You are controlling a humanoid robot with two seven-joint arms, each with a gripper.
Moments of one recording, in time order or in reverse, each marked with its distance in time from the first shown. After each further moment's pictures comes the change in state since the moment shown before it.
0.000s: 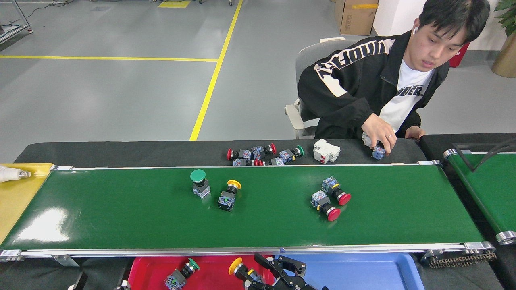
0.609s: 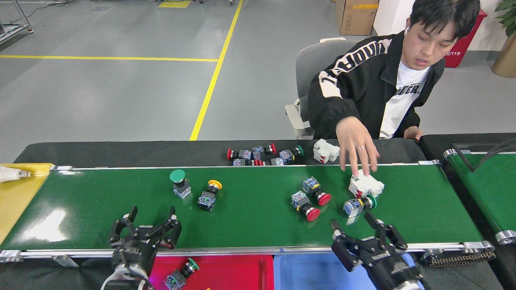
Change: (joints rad) left arm -0.586 -0.008 -0.228 0.500 -0.255 0.199 -0.021; right arm 0.141 0.049 -0.597 -0.022 0.010 -0.004 -0.099
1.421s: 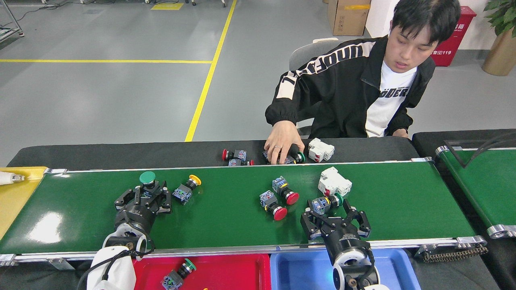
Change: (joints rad) left arm -0.175 0.092 -0.013 0.284 0.018 -0.052 0.009; right arm -0.394 0.079 0.442 0.406 0.196 0.539 0.091
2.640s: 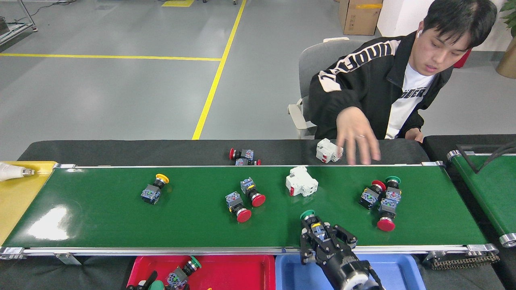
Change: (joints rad) left arm 0.802 -0.021 0.018 -0.781 0.130 -0.118 0.149; right arm 0.321 -0.182 0.058 -0.401 -0.187 -0.481 0.054
